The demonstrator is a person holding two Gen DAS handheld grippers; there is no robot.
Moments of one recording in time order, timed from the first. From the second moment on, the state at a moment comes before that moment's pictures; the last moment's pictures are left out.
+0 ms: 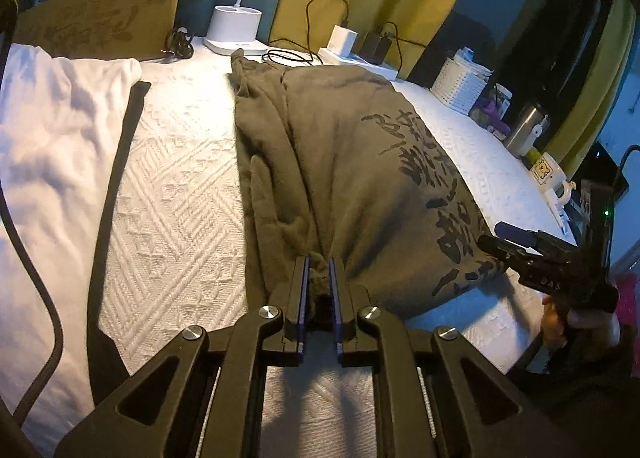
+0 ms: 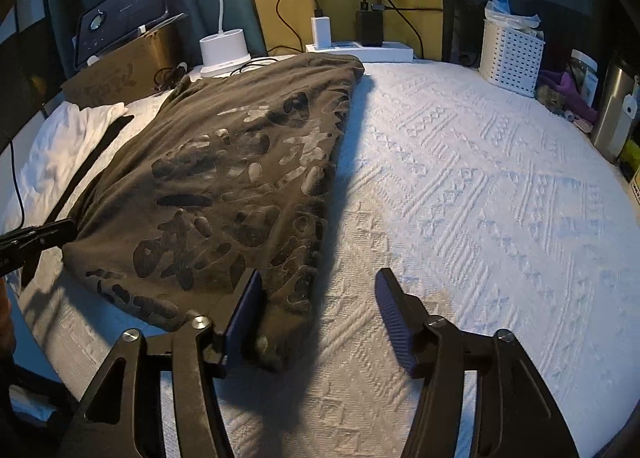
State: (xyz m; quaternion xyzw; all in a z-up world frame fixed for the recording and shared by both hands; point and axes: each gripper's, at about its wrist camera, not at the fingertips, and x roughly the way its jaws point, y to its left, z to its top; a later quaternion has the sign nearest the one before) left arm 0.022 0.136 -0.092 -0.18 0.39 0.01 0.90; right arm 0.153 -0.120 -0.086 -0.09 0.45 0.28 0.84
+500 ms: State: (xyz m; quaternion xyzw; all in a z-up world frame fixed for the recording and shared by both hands) left arm 0.046 0.142 -0.054 -0.16 0.38 0.02 0.91; right arm 0.171 -0.134 -0.076 -0.05 0.47 0.30 0.83
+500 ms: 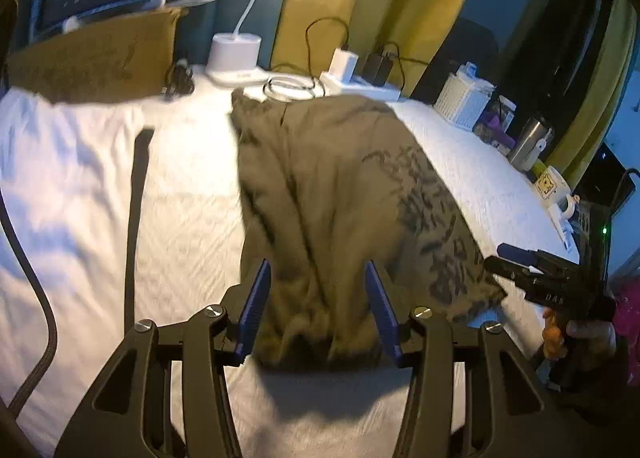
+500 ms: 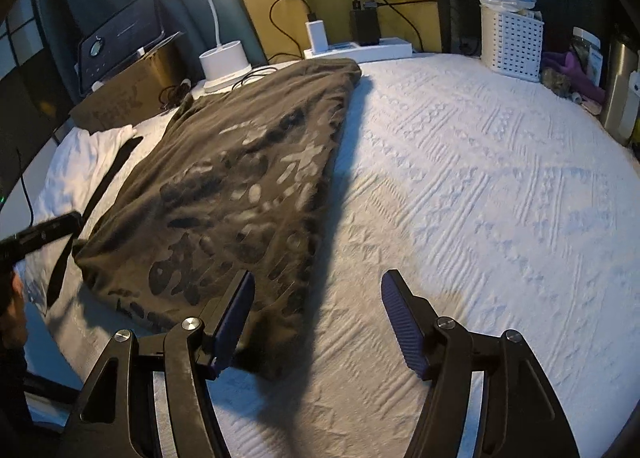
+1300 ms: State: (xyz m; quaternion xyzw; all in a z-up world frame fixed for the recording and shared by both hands) left arm 0.107 0.143 -0.078 -0.11 0.42 0.06 0.90; right arm 0.203 -0.130 -0.080 -0.08 0.46 0.32 0.83
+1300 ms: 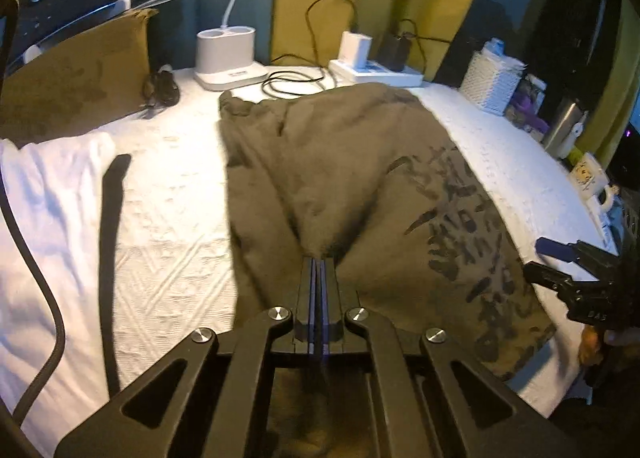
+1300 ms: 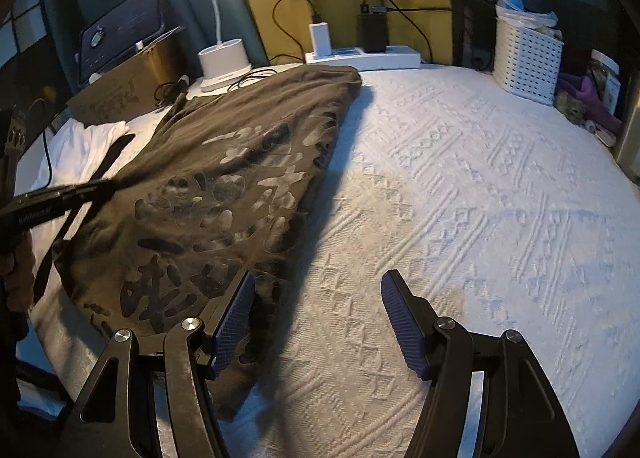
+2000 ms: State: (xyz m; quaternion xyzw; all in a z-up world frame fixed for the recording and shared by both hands) left arm 0.160 0.168 -0.047 -0.08 0.40 0.07 0.91; right arm 0.245 -0.105 -0.071 -0.10 0.46 0.30 0.83
